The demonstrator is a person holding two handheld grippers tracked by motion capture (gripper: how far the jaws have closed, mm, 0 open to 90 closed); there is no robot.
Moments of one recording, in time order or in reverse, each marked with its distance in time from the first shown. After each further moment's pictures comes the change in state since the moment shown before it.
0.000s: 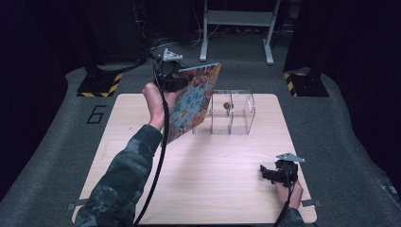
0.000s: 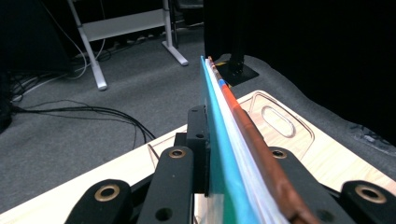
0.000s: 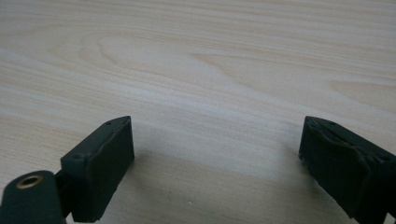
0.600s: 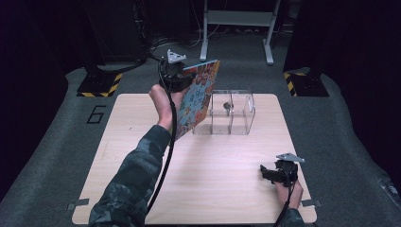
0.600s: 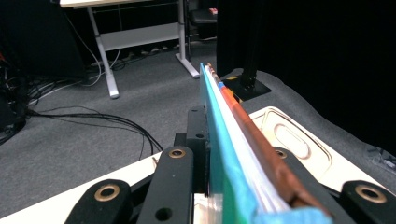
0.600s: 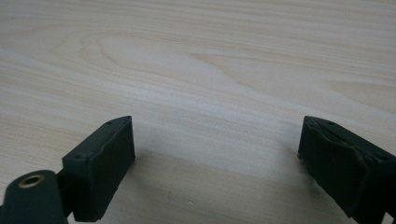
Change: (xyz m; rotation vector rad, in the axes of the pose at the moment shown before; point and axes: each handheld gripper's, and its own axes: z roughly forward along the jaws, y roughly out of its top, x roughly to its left) left arm -0.004 -0.006 0.019 -0.052 0.059 -0.026; right arm 0.000 0.000 0.000 -0.001 -0.002 0.000
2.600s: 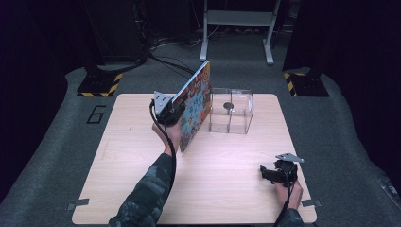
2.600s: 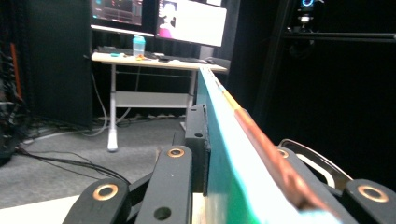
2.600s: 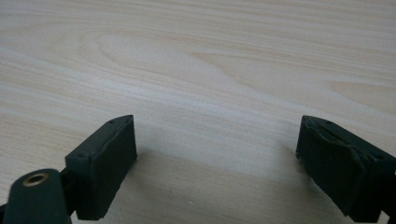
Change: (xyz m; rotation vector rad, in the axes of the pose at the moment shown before) left arm 0.012 -0.128 0.009 -0.387 0.026 -0.141; right arm 0.002 0.000 0.000 0.001 -0.012 -0.008
